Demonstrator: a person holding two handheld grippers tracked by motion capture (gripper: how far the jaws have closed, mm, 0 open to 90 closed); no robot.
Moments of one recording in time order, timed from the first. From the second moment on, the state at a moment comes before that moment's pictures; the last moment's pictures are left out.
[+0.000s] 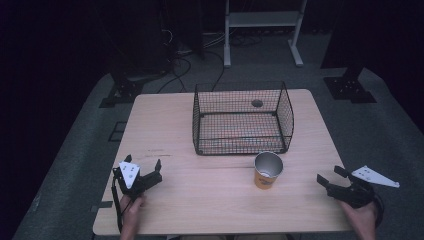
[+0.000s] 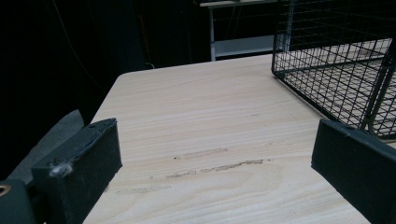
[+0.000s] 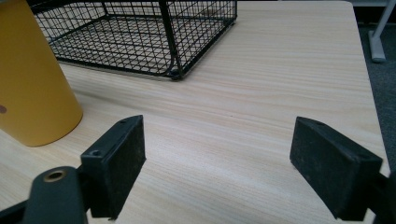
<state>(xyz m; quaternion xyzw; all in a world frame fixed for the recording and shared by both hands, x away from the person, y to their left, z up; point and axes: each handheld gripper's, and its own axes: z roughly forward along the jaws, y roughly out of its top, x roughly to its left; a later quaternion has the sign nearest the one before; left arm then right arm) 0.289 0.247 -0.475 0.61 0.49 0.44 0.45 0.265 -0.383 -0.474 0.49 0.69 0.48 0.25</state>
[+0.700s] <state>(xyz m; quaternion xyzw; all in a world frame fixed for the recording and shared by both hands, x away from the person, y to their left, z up) 0.288 0.246 -0.475 0.61 0.48 0.44 0.45 0.269 -0.361 -0.450 0.45 0.71 0.49 0.25</state>
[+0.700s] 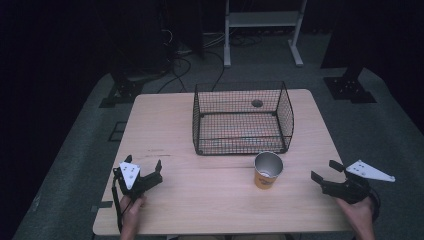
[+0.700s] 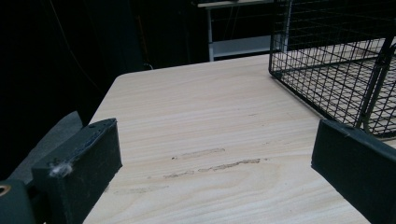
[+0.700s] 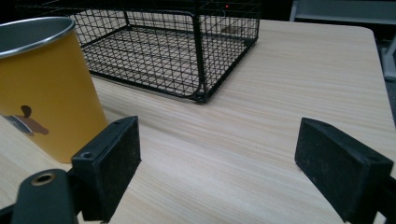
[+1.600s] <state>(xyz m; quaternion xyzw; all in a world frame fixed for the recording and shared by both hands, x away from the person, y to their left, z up) 0.289 0.245 -0.475 0.61 0.48 0.44 0.45 0.268 -0.323 -0.438 0.40 0.75 0.48 0.24</state>
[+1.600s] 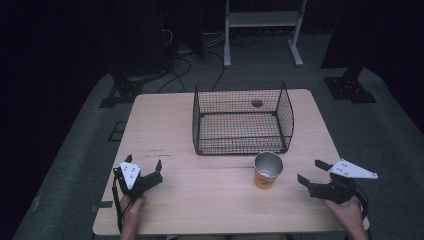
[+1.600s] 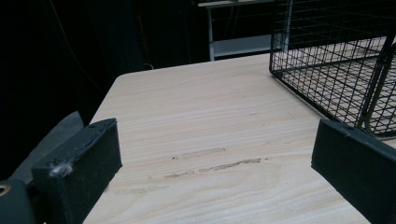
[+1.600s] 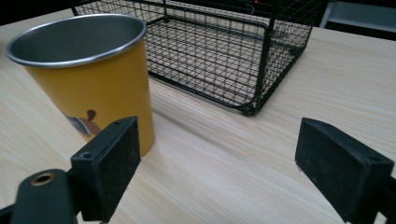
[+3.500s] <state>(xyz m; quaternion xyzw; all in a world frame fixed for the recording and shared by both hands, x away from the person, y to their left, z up) 0.288 0.245 -0.475 0.61 0.48 0.44 0.45 0.278 -0.240 -0.438 0.33 0.80 0.47 0.19</state>
